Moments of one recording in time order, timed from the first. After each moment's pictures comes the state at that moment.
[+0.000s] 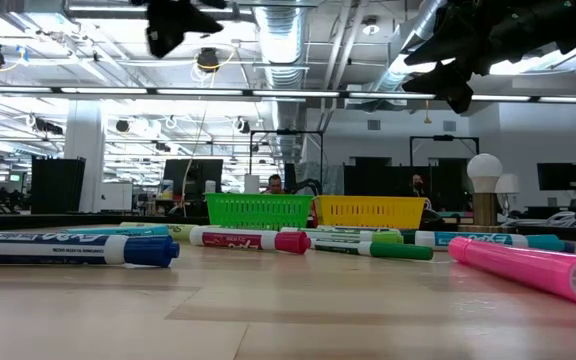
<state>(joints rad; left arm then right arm) -0.19 1.11 0.89 -0.28 -0.17 -0.47 -0.14 0.84 0.53 -0.05 -0.11 0.38</state>
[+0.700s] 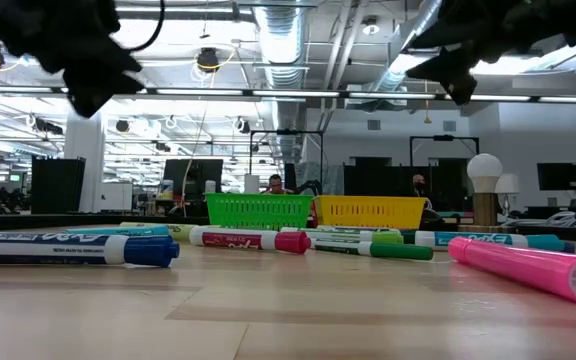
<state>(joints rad) -0.33 0.65 0.36 -0.10 -0.32 -0.54 -0.01 0.84 0.53 -0.03 -0.06 0.38</state>
